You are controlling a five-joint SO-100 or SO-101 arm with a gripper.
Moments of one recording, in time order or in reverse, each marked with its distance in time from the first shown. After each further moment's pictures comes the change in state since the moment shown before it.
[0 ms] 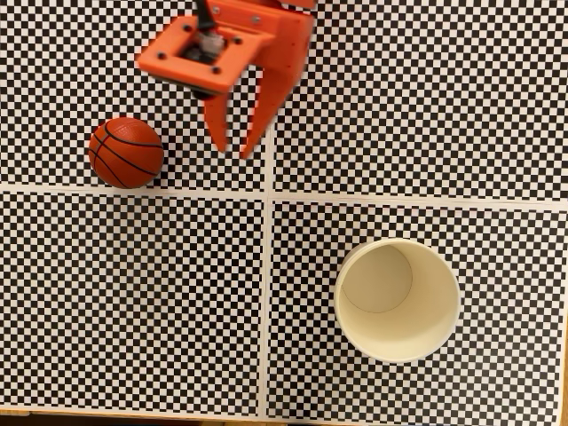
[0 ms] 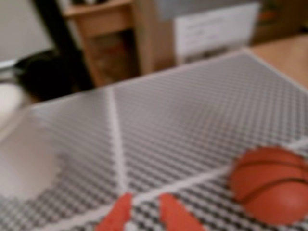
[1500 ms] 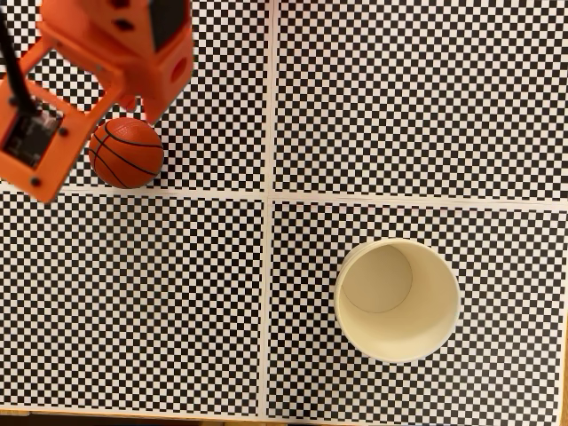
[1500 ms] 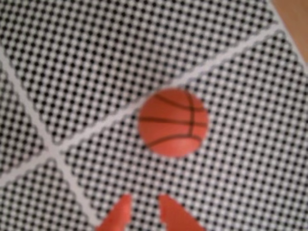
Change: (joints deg) arm 17.4 -71.8 -67.1 36.7 -9.4
